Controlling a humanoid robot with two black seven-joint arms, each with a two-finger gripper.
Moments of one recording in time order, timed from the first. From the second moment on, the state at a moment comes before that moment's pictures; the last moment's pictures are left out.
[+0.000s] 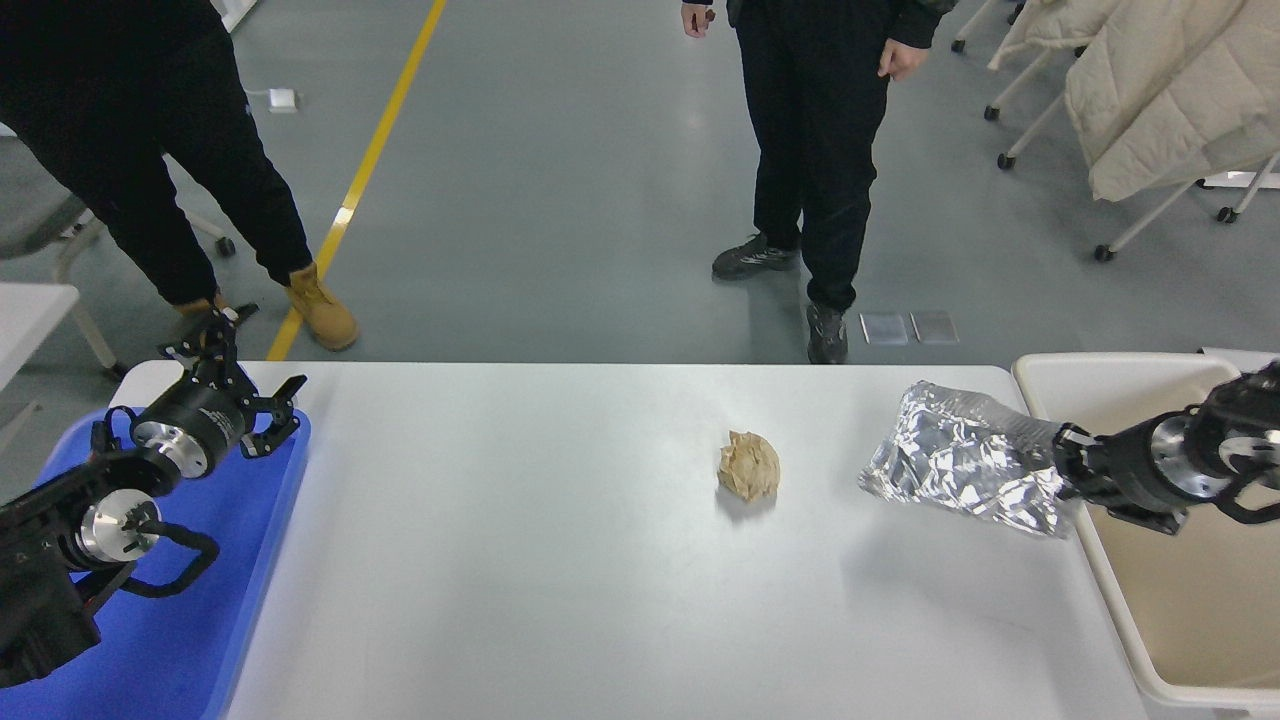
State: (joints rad) left arm -0.65 0.56 -0.50 -0.55 -0.03 -0.40 -0.37; right arm 1.49 -0.90 -0.62 1.11 -0.22 0.31 -0.32
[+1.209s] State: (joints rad) left arm -0.65 0.56 -0.50 -0.55 -0.03 -0.40 -0.37; right arm 1.92 -1.04 -0.87 0.80 -0.35 0.69 -0.37
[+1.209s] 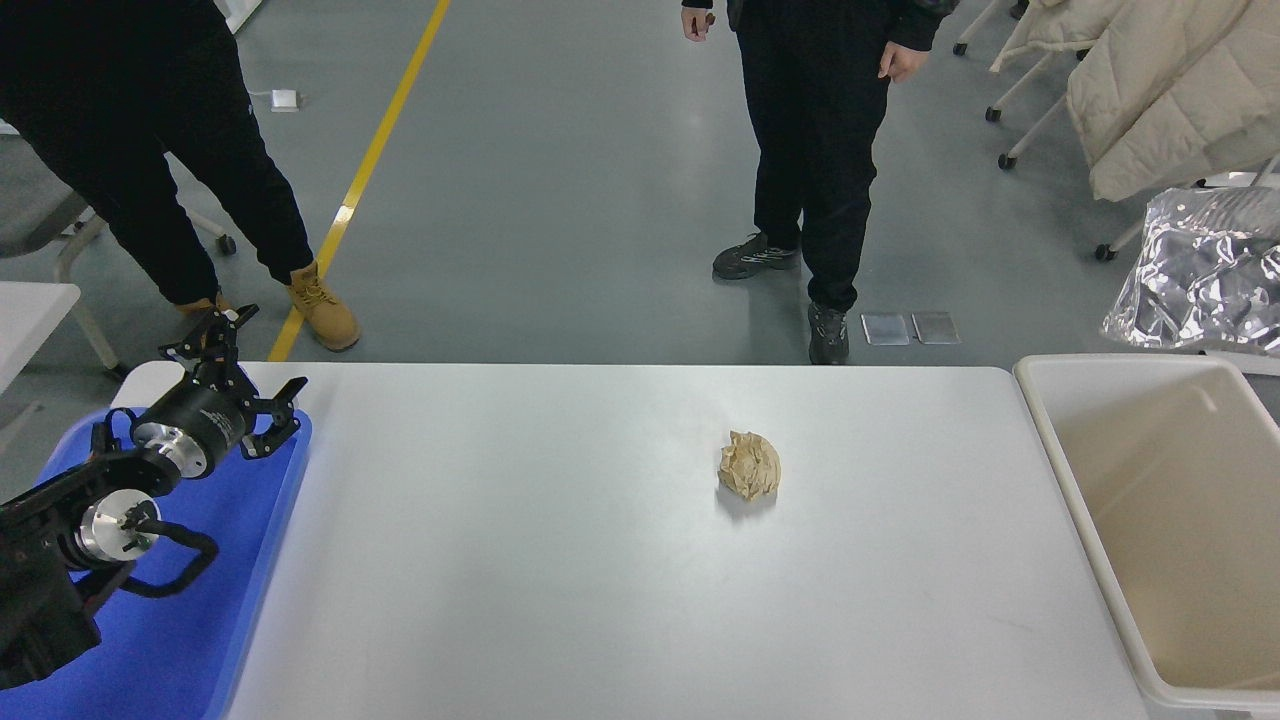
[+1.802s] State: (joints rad) left arm -0.65 0.56 -0.50 -0.55 -0.03 -0.40 -0.37; right arm 1.15 -0.77 -0.36 0.16 -0.34 0.50 -0.31
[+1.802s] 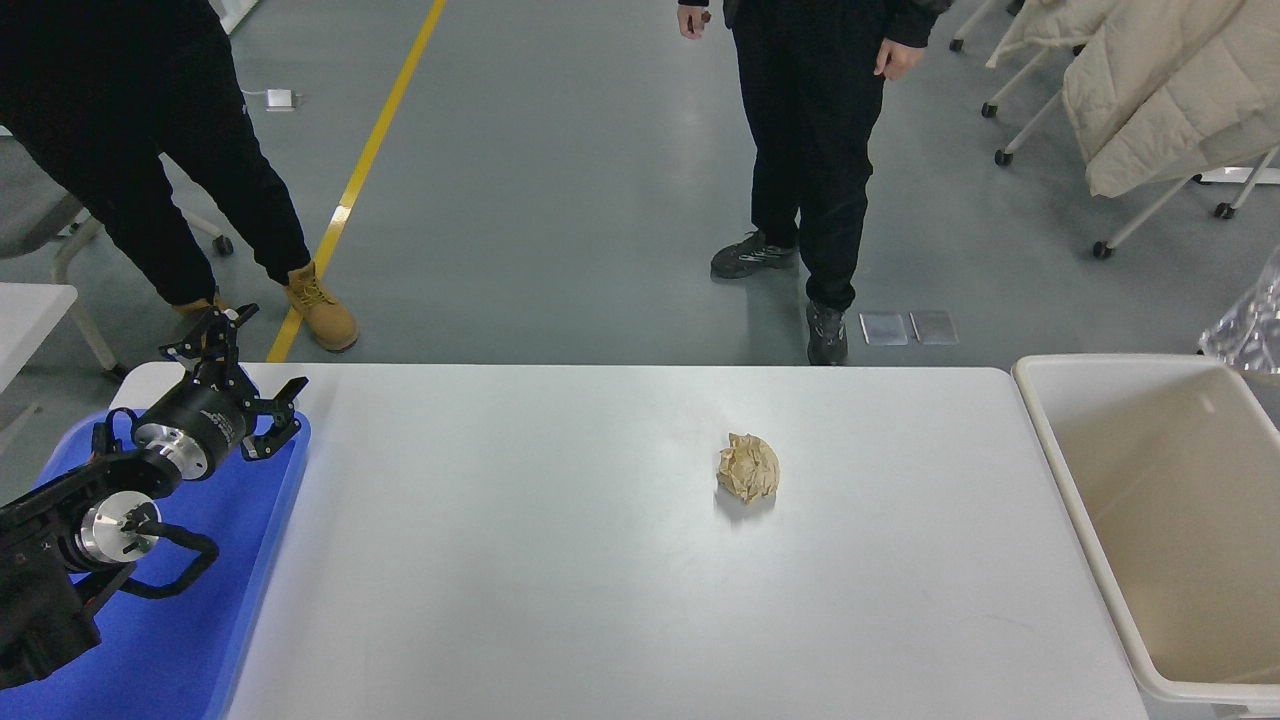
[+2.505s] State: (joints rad) left arm -0.65 0.56 -0.50 -0.55 -0.03 -0.40 -0.37; right arm 0.77 -0.39 -0.06 0.06 -0.33 -0.15 -0.19
